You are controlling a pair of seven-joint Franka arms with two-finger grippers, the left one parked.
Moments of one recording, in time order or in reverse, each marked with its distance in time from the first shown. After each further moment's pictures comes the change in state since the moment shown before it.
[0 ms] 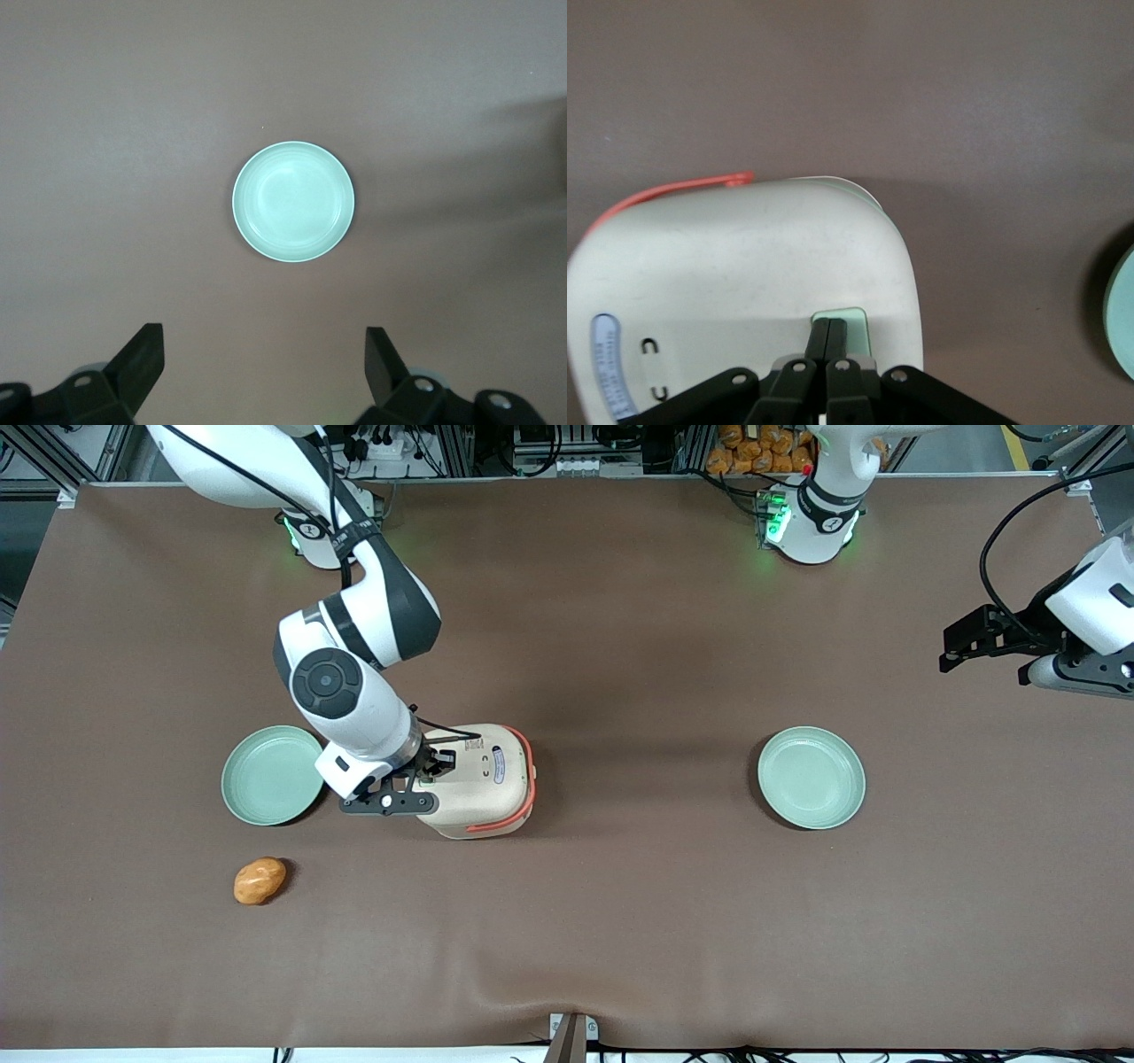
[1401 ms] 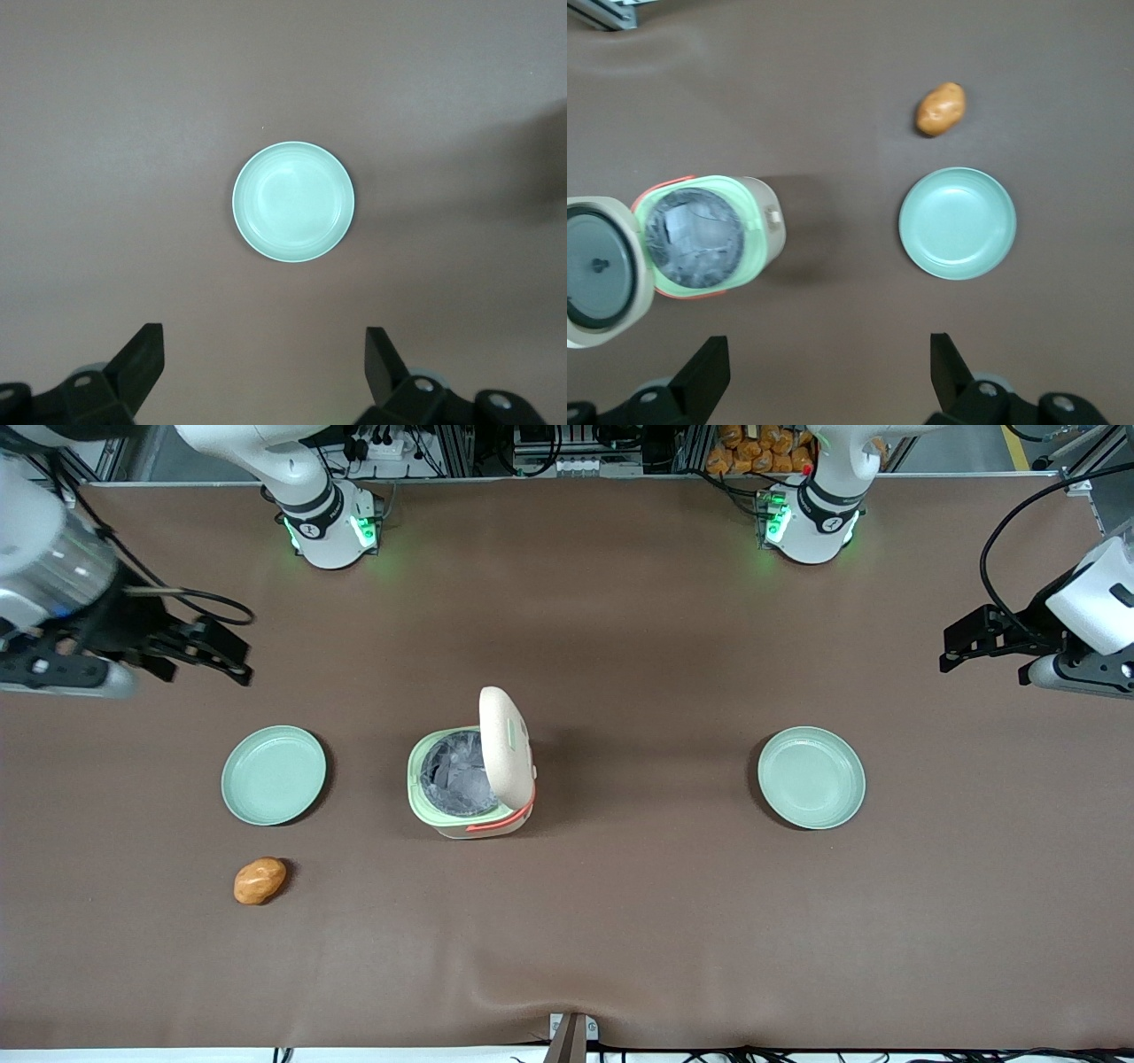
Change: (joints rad) arm -0.093 -0.370 -0.215 0.184 0.050 -0.541 -0.194
